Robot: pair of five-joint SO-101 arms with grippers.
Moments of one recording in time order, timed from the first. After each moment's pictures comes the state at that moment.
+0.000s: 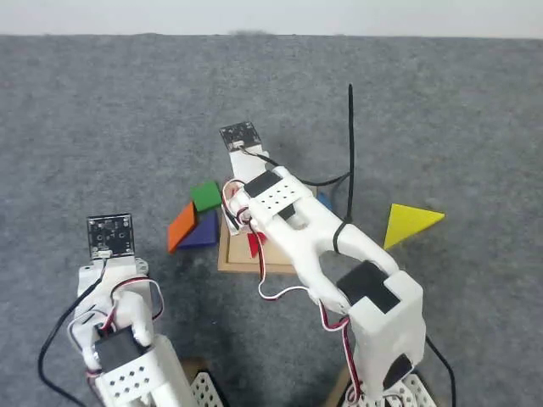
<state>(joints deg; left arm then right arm) -32.6 -103.1 96.9 62.5 -13.6 -42.0 20.6 7.4 54.2 -18.4</state>
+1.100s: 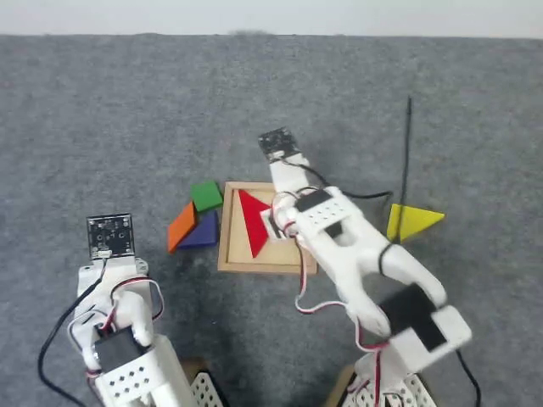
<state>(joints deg) -32.5 -103.1 96.9 62.5 -13.6 -33.8 4.7 32.4 40.0 -6.1</state>
